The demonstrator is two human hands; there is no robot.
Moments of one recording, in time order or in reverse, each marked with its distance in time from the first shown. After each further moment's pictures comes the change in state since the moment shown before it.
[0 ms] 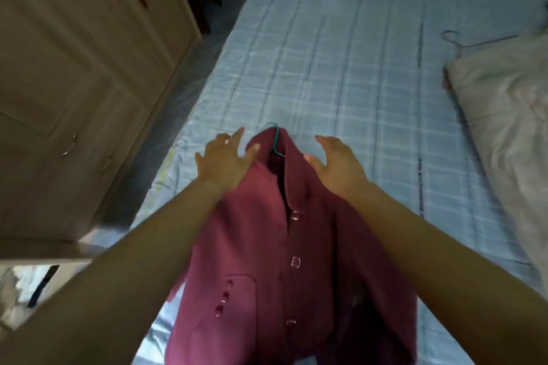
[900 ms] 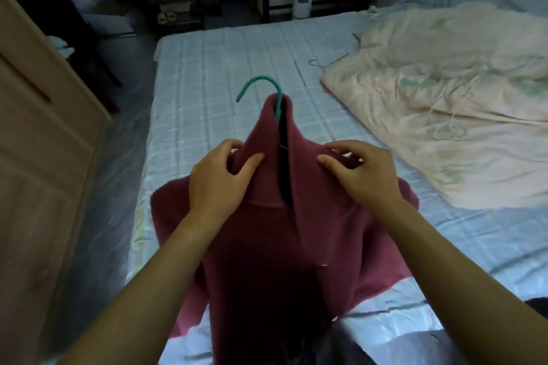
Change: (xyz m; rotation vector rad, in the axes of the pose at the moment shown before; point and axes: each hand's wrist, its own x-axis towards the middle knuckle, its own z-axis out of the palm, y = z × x) left_hand -0.162 0.001 -0.114 -0.556 0.212 0.606; right_hand -0.245 -0.138 -0.073 0.161 0.855 0.067
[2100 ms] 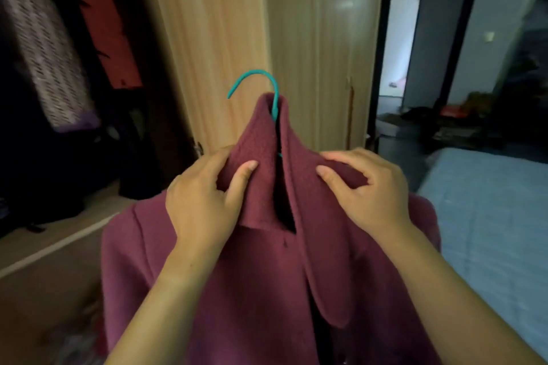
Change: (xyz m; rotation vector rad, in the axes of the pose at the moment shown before) left_hand -0.408 0.011 -0.476 0.761 1.058 -0.024; right_hand -0.280 -0.471 0.086 0.684 -0.202 -0.872
